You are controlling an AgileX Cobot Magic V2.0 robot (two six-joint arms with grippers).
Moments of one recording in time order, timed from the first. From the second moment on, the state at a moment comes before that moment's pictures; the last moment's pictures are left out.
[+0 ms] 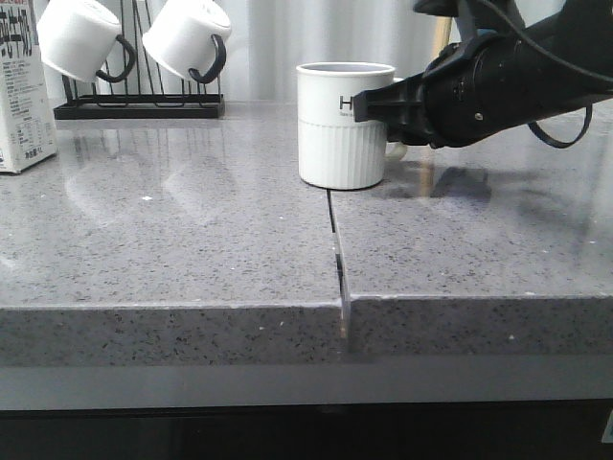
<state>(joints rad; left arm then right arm) -0.04 -0.01 0.00 0.06 0.15 -0.08 0.40 1.74 -0.90 0.09 -0.45 0.04</state>
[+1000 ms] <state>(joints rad) -0.04 -0.01 0.00 0.06 0.15 -0.08 0.40 1.18 -0.57 0.09 -0.09 0.04</state>
